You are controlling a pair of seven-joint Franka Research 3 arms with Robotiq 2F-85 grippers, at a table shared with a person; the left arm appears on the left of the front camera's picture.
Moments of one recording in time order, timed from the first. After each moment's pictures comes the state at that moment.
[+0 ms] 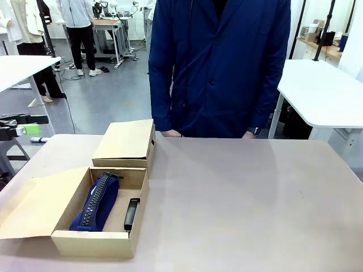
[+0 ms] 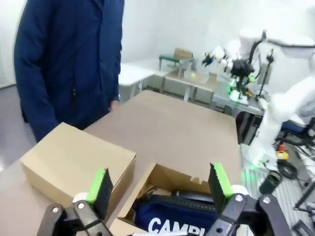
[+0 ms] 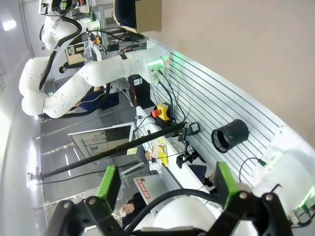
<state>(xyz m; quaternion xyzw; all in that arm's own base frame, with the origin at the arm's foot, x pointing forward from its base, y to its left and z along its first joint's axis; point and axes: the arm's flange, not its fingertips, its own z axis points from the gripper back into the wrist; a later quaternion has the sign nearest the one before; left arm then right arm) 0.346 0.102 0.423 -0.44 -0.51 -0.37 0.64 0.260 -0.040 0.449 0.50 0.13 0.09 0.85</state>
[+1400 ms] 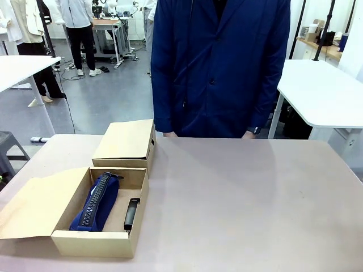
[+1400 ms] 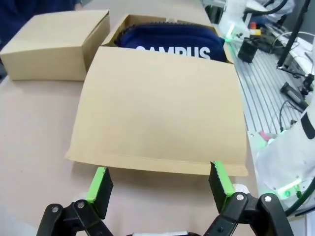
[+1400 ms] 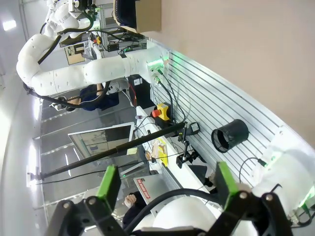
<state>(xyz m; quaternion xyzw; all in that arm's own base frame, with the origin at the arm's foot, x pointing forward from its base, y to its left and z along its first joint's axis) 0.331 0.268 0.312 -0.37 -0.35 -0.56 0.65 0.260 -0.040 0.449 0.50 0.13 0.09 0.85</state>
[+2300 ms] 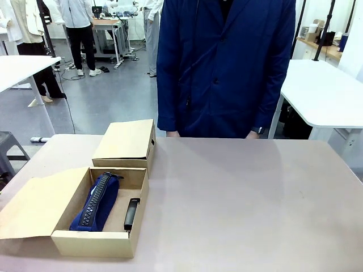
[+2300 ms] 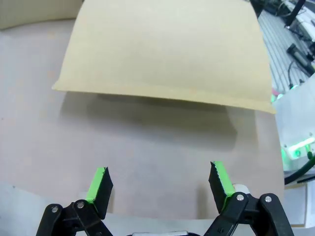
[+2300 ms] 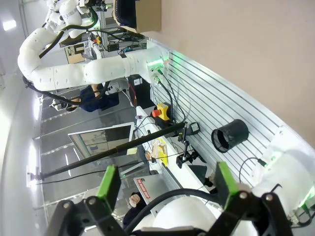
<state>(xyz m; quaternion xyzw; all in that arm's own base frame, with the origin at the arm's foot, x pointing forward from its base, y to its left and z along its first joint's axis) 0.342 0.290 0.269 -0.32 -0.27 -0.59 0.69 0.260 -0.040 0.449 0.50 0.13 0.09 0.85</state>
